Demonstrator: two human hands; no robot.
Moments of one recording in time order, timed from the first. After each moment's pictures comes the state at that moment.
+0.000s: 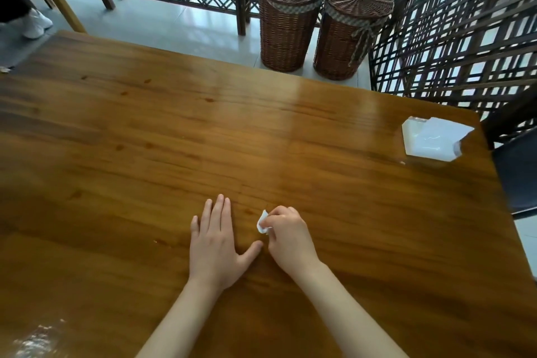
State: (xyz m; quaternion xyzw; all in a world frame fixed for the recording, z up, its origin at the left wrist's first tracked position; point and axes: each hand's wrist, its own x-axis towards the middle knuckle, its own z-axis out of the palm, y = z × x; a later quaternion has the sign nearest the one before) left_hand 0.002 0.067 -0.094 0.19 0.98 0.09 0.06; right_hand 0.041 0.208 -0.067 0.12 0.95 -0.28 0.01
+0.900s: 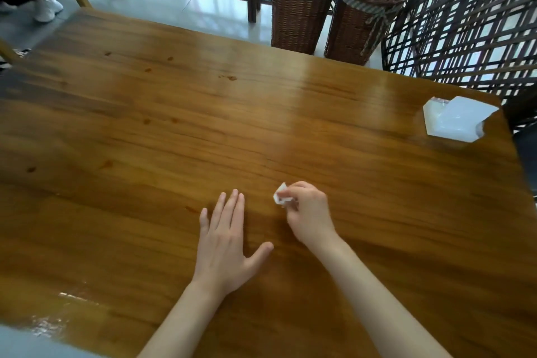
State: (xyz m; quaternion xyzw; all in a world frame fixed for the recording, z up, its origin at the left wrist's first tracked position) left_hand 0.036 0.016 -0.084 0.24 0.96 0.14 0.06; right_hand 0.045 0.183 -0.061 0.16 0.93 -0.33 -0.04
